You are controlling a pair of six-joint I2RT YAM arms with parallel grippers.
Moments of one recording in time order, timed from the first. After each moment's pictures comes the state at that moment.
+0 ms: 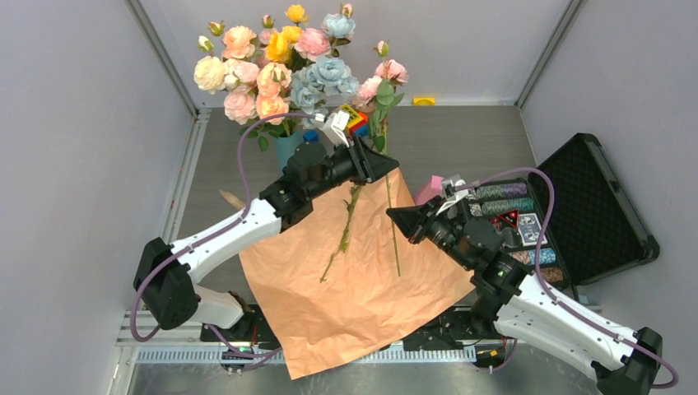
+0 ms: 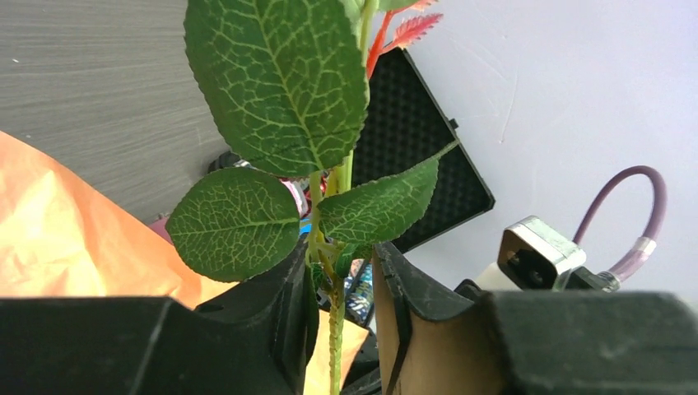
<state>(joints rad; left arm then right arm) -0.80 1.38 1.12 0.26 0.17 -0.85 0.83 0.61 0.48 0.16 0.09 0.53</state>
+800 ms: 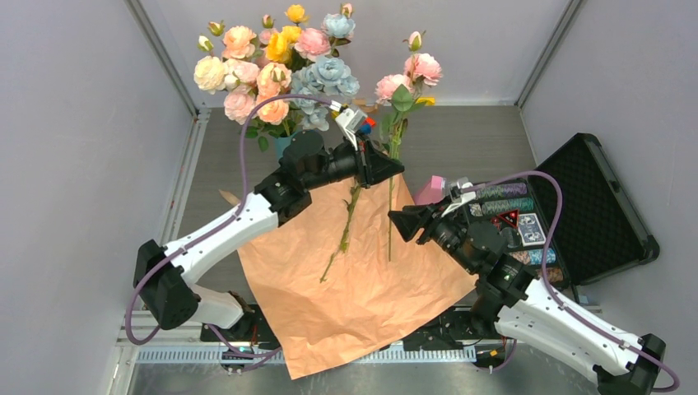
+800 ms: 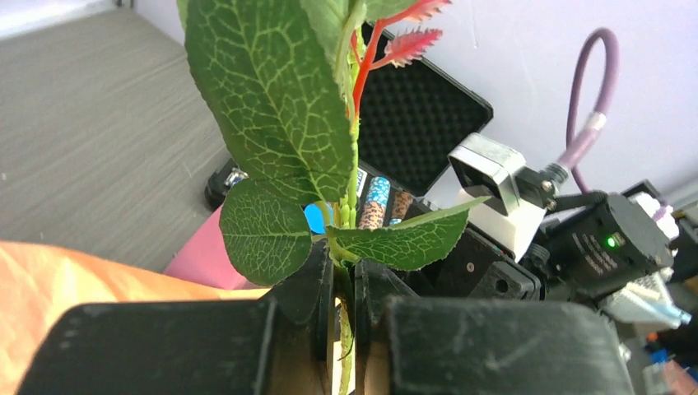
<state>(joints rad) -0.80 1.38 1.21 0.19 0.39 -0.52 0.83 0.57 0.48 0.08 0.16 0.52</state>
